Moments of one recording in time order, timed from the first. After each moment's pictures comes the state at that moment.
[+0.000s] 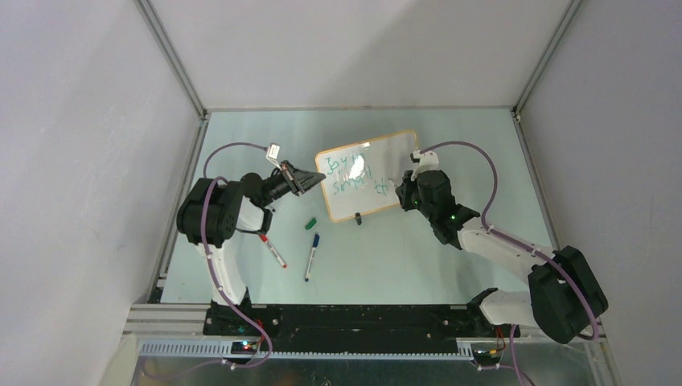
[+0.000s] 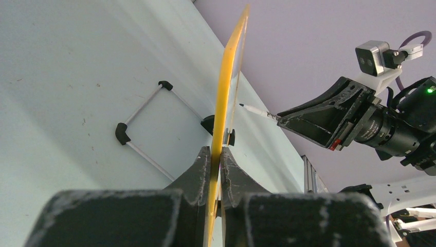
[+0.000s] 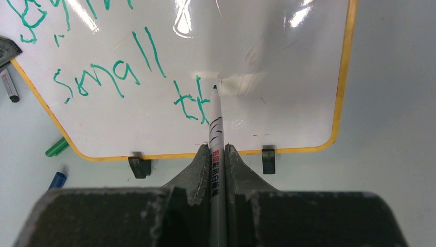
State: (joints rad) left arm -0.14 1.95 0.60 1.49 0.82 -0.94; right arm 0.57 1.27 0.68 0.16 0.18 0.31
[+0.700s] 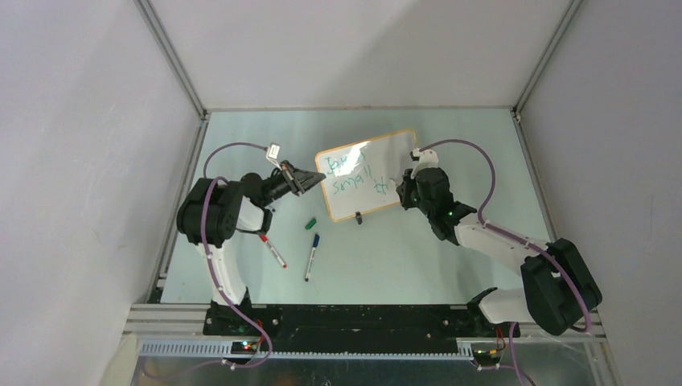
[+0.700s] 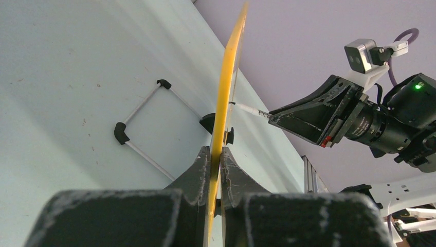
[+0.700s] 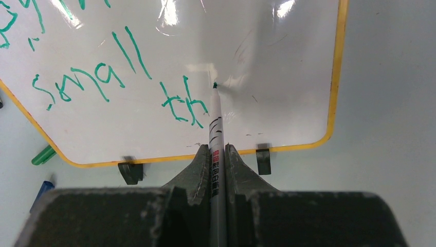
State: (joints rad) left arm -0.14 1.95 0.60 1.49 0.82 -0.94; right arm 0.55 1.33 0.70 0.17 0.18 0.31
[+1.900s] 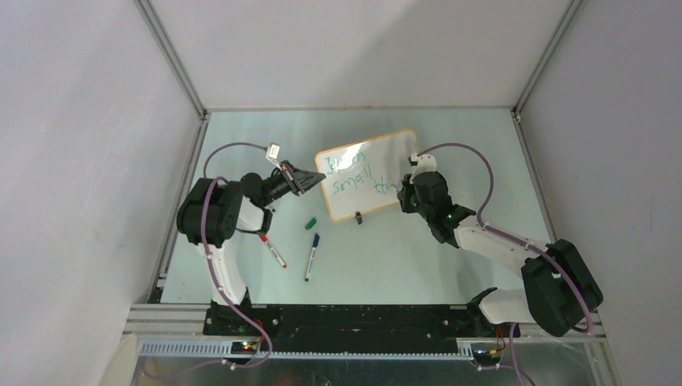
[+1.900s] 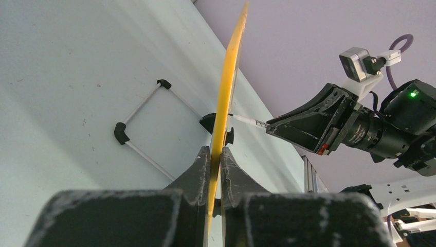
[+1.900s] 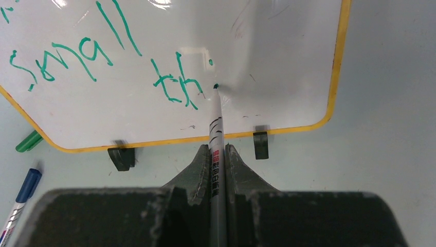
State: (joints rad) left arm -0.14 1.95 0.60 1.49 0.82 -0.94; right arm 0.57 1.32 0.68 0.13 0.20 0.31
